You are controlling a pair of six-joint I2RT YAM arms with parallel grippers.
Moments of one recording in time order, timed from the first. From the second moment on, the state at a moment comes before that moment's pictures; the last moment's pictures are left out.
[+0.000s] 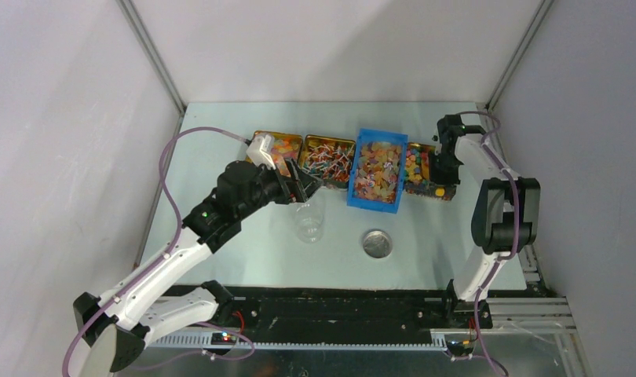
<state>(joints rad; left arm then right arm) -0.67 0.95 0.90 -0.22 0.05 -0.66 0.02 1.80 1.41 -1.01 0.01 0.15</state>
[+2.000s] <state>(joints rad) -0.67 0.92 0.92 -0.30 -0.02 -0.64 0.18 1.53 1.17 -0.82 0.11 0.19</state>
